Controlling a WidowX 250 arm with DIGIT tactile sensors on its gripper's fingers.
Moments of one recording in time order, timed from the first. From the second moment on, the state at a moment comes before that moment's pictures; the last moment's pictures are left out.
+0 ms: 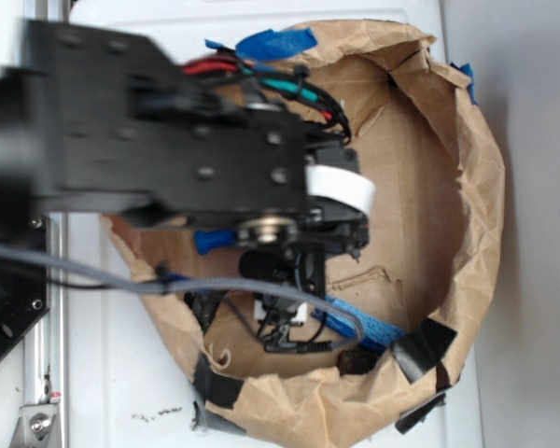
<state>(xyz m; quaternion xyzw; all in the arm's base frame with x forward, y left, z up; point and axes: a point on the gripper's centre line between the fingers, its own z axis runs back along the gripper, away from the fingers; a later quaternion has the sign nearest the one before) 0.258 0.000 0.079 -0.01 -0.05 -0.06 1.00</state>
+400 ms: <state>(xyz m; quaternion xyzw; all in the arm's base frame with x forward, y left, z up) 0.277 0.014 0.038 -0.03 -0.03 -0.08 1.00</state>
